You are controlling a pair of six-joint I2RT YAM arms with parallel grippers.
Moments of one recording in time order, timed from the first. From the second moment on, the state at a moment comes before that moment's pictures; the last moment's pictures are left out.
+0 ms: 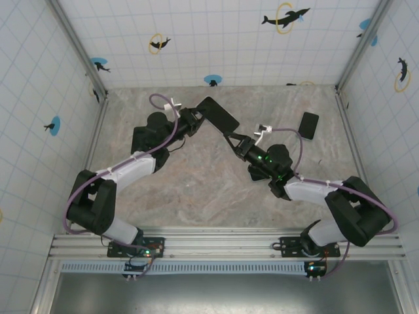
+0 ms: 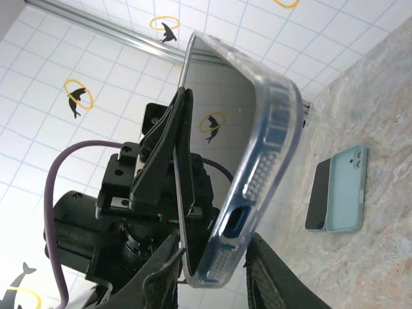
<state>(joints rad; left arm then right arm) -0.47 1.51 0.86 0.70 0.49 -1.28 0.68 1.42 0.50 1.05 -0.24 1.24</state>
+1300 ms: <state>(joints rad) -0.48 1.54 0.82 0.89 0.46 -1.54 0.66 1.45 0.50 1.23 -0.30 1.15</state>
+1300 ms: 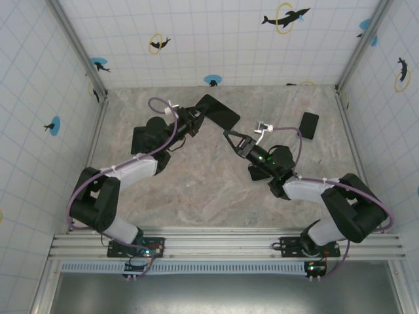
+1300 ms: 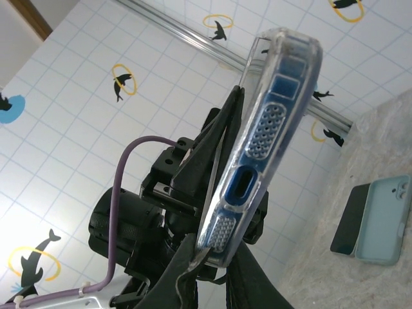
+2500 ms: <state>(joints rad) -0.50 1.54 0.82 0.89 0.42 -1.60 0.63 1.46 0.48 1.23 -0.33 0.92</state>
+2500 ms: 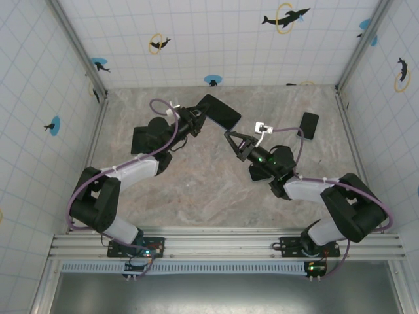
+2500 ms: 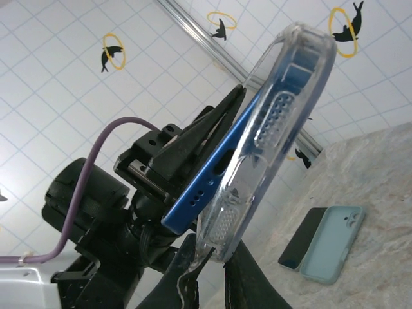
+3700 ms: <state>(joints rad) -0.44 1.47 1.13 0.22 0.80 -0.80 0.41 1.30 0.57 0.73 -0.85 0.61</state>
